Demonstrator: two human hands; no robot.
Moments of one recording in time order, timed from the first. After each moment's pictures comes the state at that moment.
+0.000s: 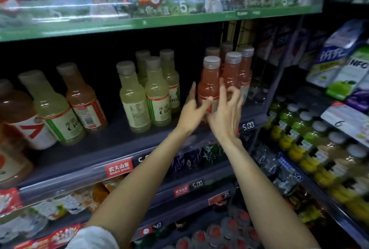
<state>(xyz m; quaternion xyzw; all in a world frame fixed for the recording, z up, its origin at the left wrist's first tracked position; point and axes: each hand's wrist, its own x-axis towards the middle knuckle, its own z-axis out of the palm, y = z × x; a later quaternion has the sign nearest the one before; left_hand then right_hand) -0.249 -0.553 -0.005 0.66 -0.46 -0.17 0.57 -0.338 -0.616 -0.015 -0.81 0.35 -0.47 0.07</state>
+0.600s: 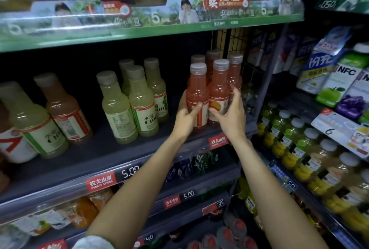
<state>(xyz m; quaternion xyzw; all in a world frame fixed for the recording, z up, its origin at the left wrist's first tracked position) -0.259 -0.585 -0.009 0.58 -0.40 -0.21 0.68 -0.366 -0.680 -0.015 -0.77 0.32 -0.47 0.29</state>
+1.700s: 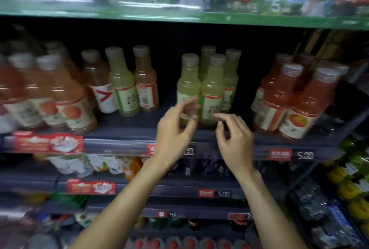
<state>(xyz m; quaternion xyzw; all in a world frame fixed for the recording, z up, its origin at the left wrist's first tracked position) -0.245 -0.396 0.010 0.73 -0.36 0.13 0.57 -0.315 -0.538 -0.019 -0.86 0.04 -0.47 0.22</state>
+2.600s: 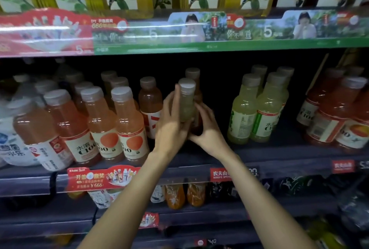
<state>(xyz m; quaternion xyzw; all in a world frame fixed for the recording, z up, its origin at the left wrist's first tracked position) -0.089 -0.287 0.009 0.75 -0.42 0.28 0.42 -0.150 -0.407 -0.010 -0.85 0.02 -0.28 0.44</state>
